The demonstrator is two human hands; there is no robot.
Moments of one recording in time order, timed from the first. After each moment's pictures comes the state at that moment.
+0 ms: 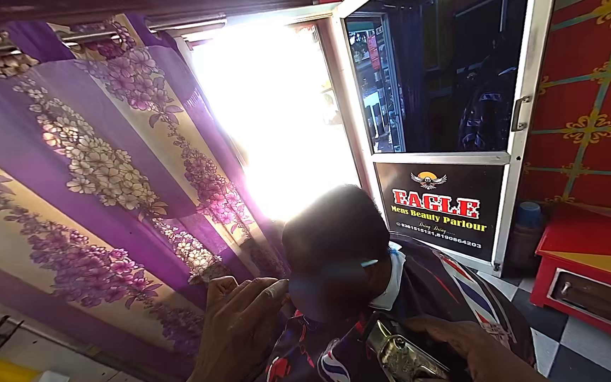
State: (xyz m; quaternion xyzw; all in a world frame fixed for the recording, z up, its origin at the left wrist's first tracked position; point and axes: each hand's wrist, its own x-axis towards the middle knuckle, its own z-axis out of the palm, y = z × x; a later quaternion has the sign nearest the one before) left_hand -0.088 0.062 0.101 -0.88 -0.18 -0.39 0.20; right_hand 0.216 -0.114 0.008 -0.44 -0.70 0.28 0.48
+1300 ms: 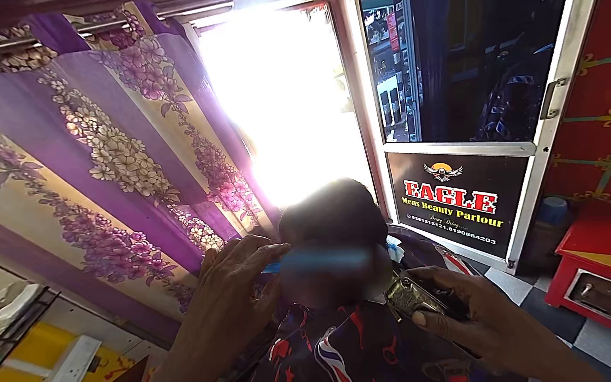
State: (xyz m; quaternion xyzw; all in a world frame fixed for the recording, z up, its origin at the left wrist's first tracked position) left_hand -0.053 0.033 0.150 -0.88 -0.30 -0.29 0.21; right_hand 0.263 -0.082 0.005 -0.48 -0.66 0.24 0.53
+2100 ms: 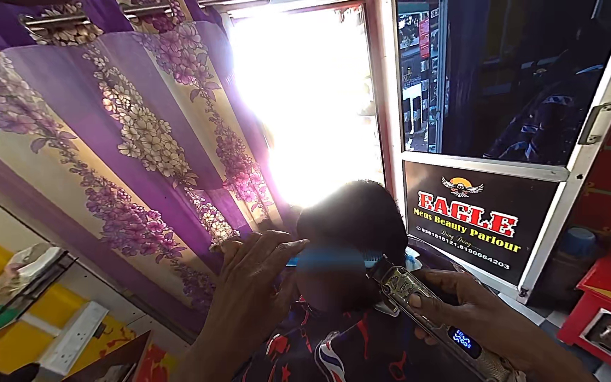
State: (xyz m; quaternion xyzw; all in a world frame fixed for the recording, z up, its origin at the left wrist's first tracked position) left_hand -0.054 0.040 0.133 -0.86 -0.30 -0.34 0.24; right_hand 0.259 -0.045 0.032 -0.41 -0.54 0.55 0.49
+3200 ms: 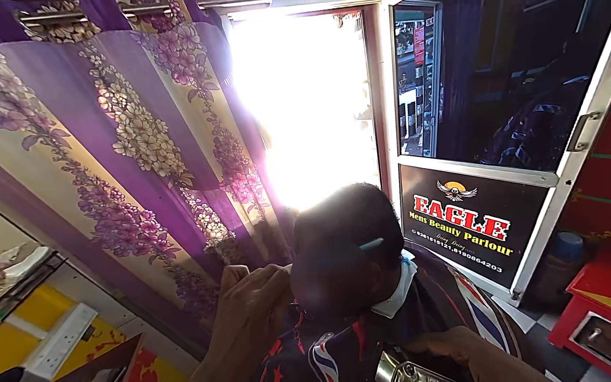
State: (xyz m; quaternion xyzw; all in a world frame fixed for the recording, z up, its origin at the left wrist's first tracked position) left_hand -0.061 0.032 0.099 -0.84 -0.30 -0.39 0.22; right_hand 0.264 -0.078 -0.004 -0.31 -0.79 0.37 0.37
